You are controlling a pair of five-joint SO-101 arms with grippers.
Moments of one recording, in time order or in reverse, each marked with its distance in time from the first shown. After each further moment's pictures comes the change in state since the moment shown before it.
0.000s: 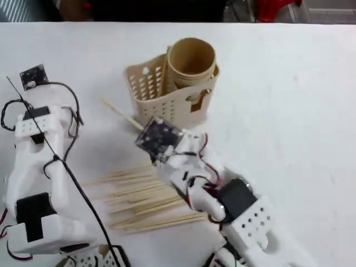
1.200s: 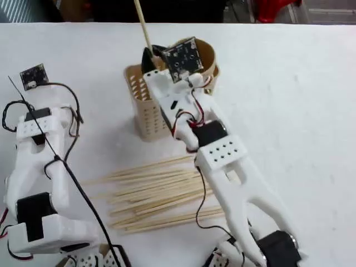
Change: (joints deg) left arm 0.0 0.0 1.1 -3.1 0.0; right arm 11.9 34.4 -12.6 -45.5 -16.1
